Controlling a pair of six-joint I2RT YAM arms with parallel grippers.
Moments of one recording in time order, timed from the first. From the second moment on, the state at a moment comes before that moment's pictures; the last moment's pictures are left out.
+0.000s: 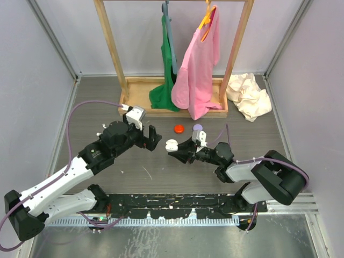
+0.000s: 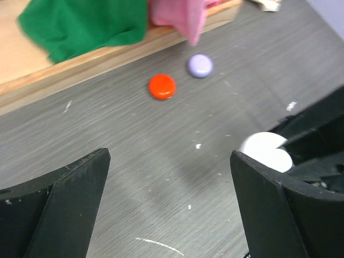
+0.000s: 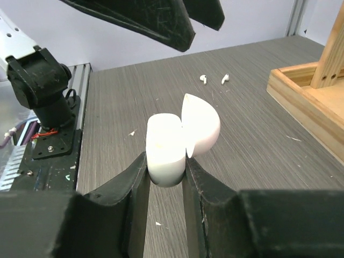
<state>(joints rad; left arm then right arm) -0.80 0.91 0.80 -0.20 -0.07 -0.23 0.73 1.37 0.21 1.37 -0.59 0.17</state>
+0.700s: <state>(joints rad) -0.42 1.12 0.81 -0.47 -0.47 -0.56 0.73 1.43 0.19 1.46 -0.57 0.17</state>
